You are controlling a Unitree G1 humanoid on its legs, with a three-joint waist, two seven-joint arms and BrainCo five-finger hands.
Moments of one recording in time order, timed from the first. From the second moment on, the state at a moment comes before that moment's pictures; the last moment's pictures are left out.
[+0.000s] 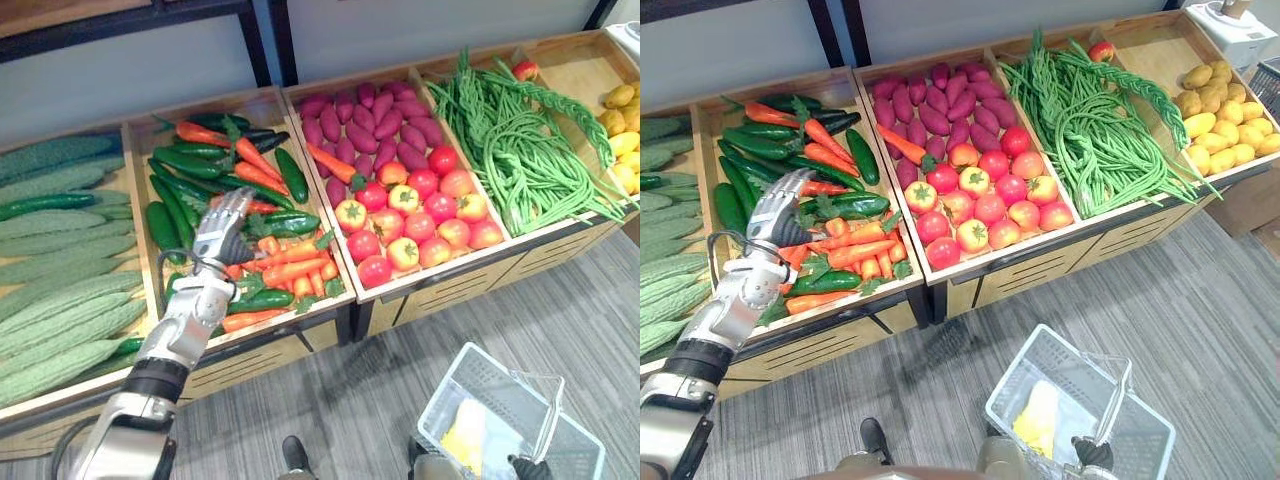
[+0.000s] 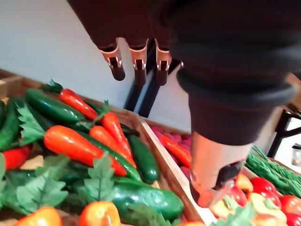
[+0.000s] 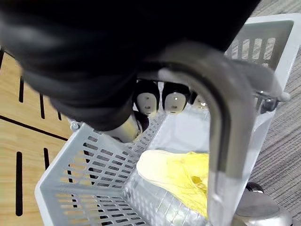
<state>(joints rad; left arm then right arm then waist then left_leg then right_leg) -0.44 0.61 -0.19 0.47 0.61 -0.21 0.34 0.13 -0.11 -0.43 0.98 -0.12 -0.14 -0.14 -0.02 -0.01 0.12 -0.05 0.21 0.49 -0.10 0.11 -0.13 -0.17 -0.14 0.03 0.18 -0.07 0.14</state>
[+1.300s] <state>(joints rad) -0.62 0.52 -0.22 0.72 0.61 -0.16 0.23 0.10 -0.14 -0.39 0.92 -0.12 -0.13 -0.14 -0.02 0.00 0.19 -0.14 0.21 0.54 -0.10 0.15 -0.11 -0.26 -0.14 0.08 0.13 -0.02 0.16</state>
